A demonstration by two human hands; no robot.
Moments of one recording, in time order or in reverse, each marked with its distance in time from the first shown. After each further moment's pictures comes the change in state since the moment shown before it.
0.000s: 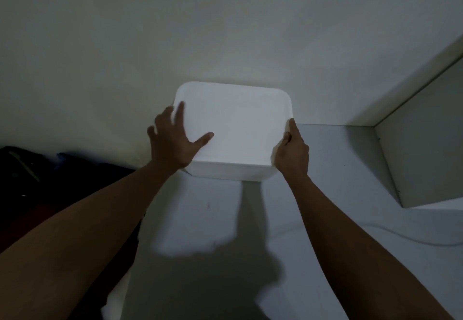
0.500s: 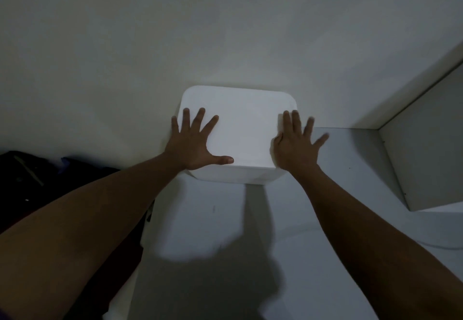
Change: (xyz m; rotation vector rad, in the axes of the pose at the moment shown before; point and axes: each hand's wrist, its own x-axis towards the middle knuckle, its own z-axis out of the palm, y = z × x) left_hand 0.014 0.009 -0.003 0.157 -0.402 0.285; right_hand 0.013 -0.014 0.002 -0.673 -0.115 -0.280
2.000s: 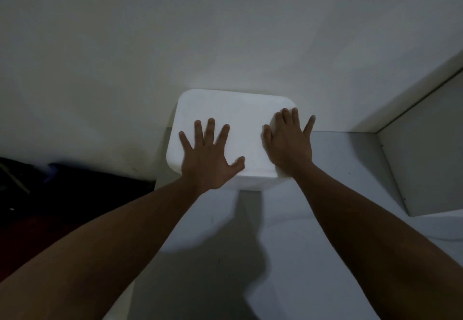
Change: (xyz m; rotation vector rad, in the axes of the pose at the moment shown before) left_hand 0.004 0.048 0.020 0.026 0.187 -0.076; right_hand 0.036 -0.018 -0.004 -0.104 0.017 -0.127
